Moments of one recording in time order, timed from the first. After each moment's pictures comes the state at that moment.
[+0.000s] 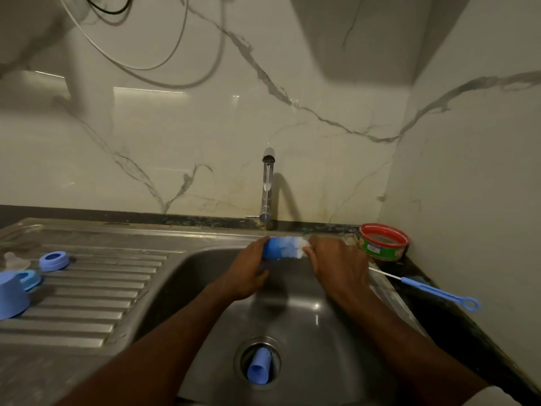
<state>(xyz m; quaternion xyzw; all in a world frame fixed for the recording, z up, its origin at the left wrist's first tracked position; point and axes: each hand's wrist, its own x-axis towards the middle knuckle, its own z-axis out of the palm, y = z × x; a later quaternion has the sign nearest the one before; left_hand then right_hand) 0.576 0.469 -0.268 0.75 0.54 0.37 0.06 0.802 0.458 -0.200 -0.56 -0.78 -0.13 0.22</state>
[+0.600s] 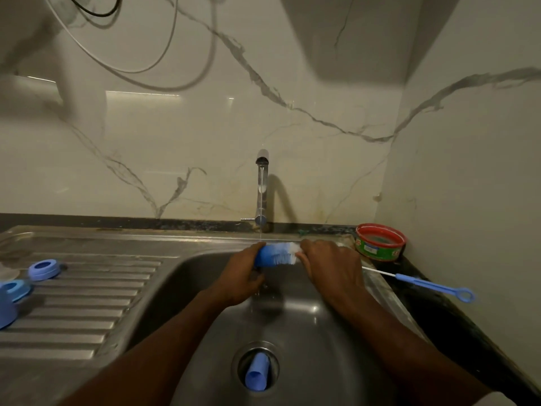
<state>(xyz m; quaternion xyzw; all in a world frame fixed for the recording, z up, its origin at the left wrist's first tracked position) 0.573 0.462 -0.268 0.75 0.53 0.38 0.09 0.801 0.465 -0.207 -0.53 -0.81 -0.15 0.21</state>
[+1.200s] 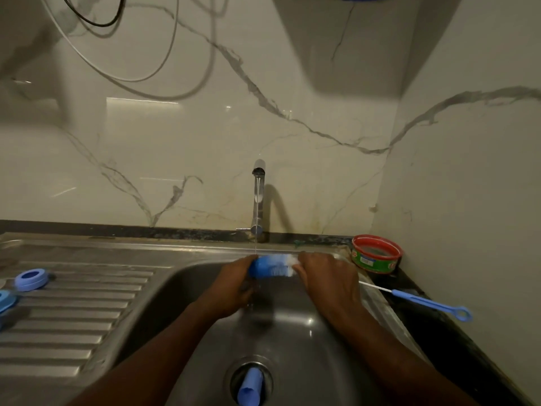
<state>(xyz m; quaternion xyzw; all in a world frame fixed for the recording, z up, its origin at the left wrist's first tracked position) 0.565 0.465 -0.268 0.75 0.54 0.37 0.08 0.805 0.479 -0.210 -0.52 -0.83 -0.09 0.19</state>
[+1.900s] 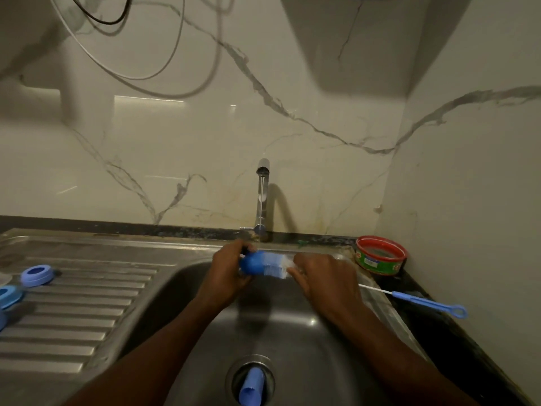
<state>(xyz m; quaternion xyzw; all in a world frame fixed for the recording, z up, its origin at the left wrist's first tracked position) 0.558 0.469 -0.258 0.71 0.54 0.46 0.00 0.800 0.461 -0.208 -0.48 -0.84 -0.11 0.24</state>
